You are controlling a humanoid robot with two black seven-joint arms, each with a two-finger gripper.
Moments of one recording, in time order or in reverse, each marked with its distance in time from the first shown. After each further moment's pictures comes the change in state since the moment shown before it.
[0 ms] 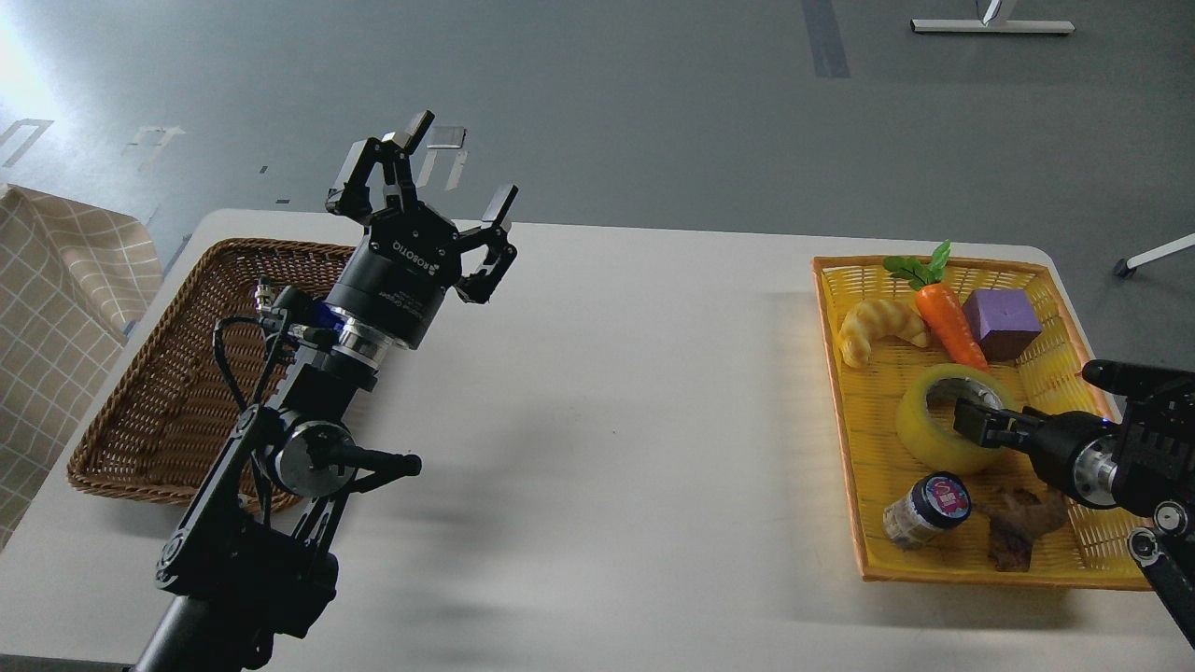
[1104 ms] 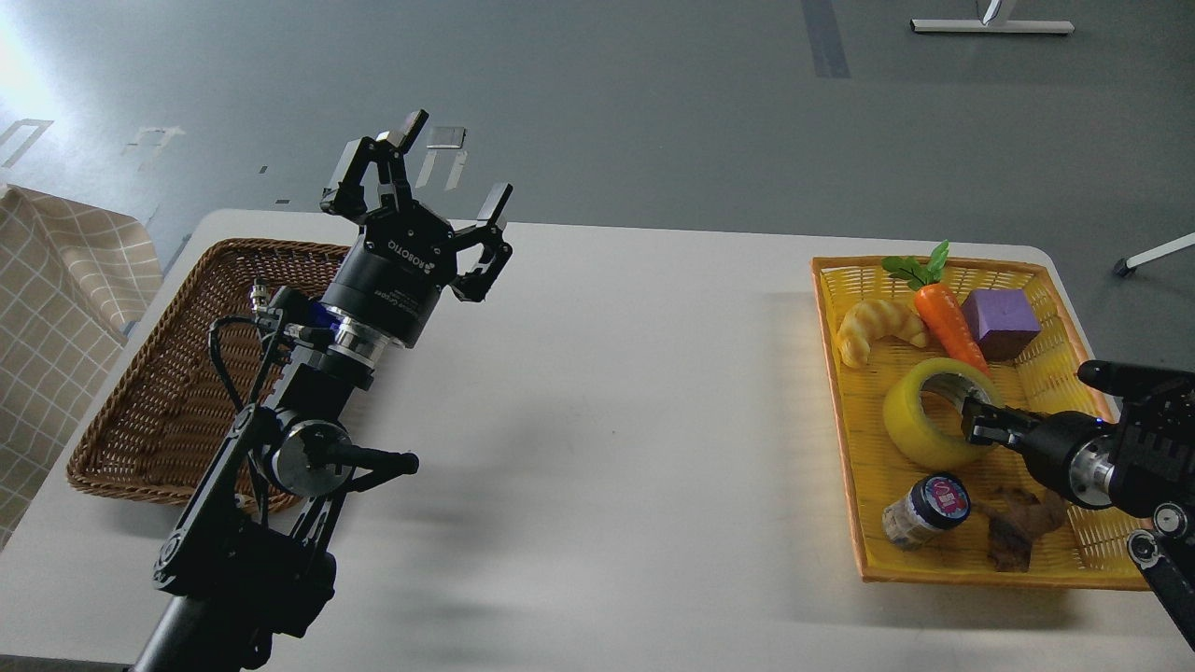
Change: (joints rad) left arm 0.001 0.000 -0.009 0.002 -0.002 0.000 0.000; right arm -0.010 -0.003 0.000 0.030 0.000 0.000 0.050
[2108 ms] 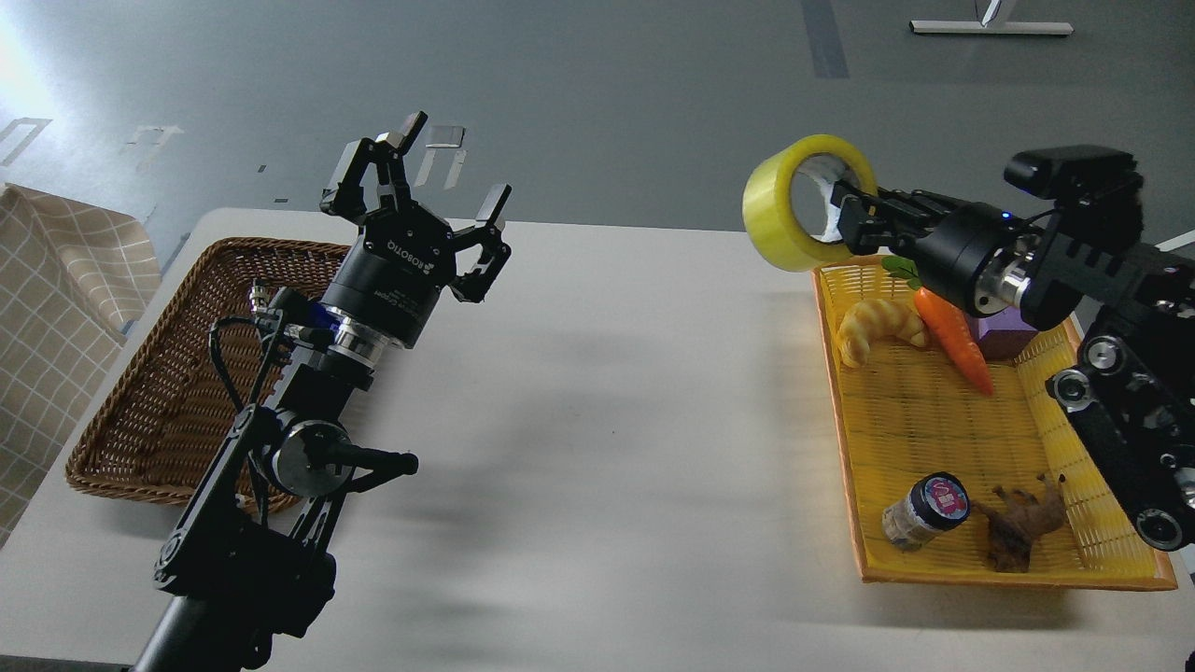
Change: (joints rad) left arm 0.002 0.000 -0.004 0.007 0.001 -0.001 0.000; right arm 0.405 0.138 -0.166 0.160 0.038 0.000 0.031
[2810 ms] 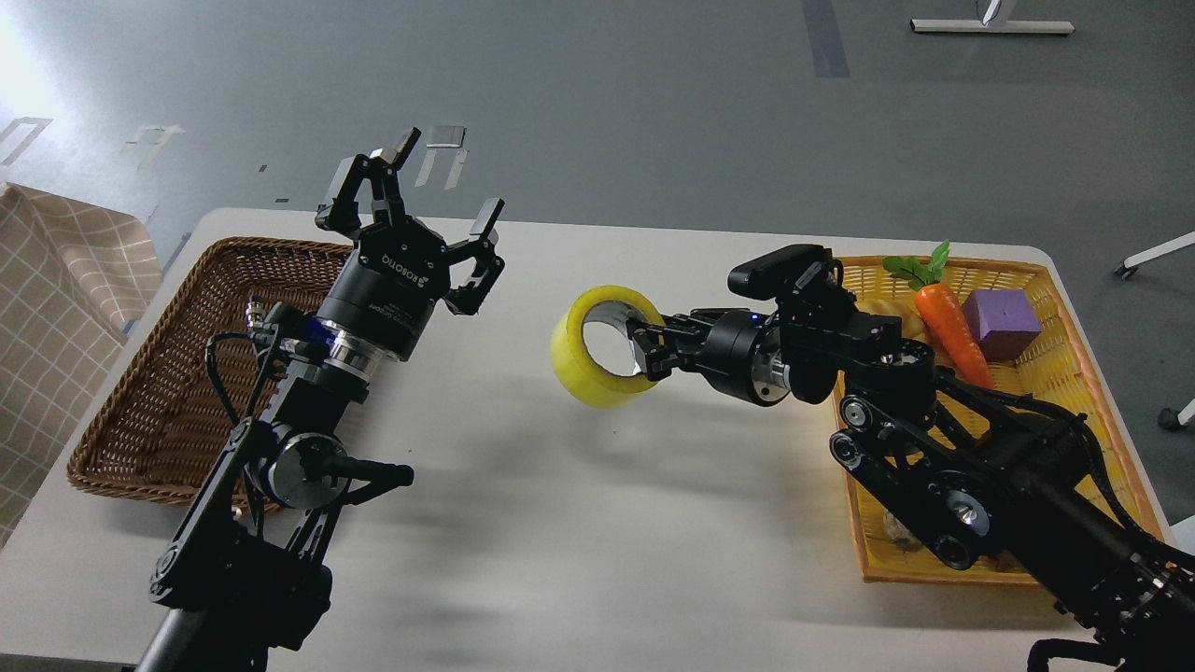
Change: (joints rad) left arm 0.028 0.000 -0.005 -0.002 0.000 -0.006 -0.005; right arm 0.065 0.248 -0.308 -0.206 -0.038 0.000 0.000
